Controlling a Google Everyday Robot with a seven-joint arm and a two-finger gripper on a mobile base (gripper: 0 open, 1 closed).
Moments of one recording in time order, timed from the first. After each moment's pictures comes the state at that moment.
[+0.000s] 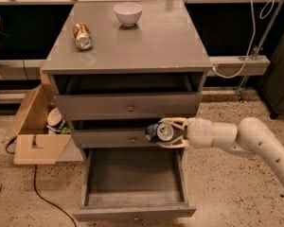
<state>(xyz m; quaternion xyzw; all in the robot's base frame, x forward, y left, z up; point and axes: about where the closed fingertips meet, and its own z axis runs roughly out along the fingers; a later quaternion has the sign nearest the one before) 0.537 -0.077 0.695 -0.61 0.42 0.26 0.62</state>
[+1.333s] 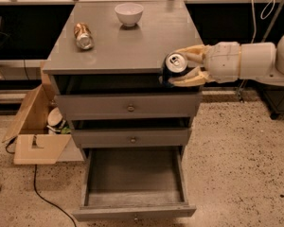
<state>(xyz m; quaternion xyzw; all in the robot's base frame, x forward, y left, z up) 0.590 -0.100 0.911 -0.63 0.48 0.17 0.58</state>
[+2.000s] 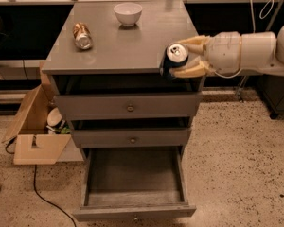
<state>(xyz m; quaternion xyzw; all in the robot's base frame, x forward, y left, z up) 0.607 -0.100 0.926 -0.63 0.49 0.18 0.58</state>
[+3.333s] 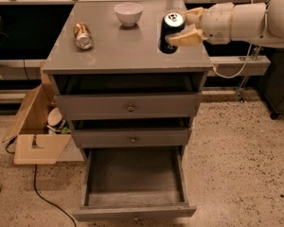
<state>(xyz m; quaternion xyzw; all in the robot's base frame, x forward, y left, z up) 0.689 -0.101 0.970 -0.55 0.57 0.19 0.58</state>
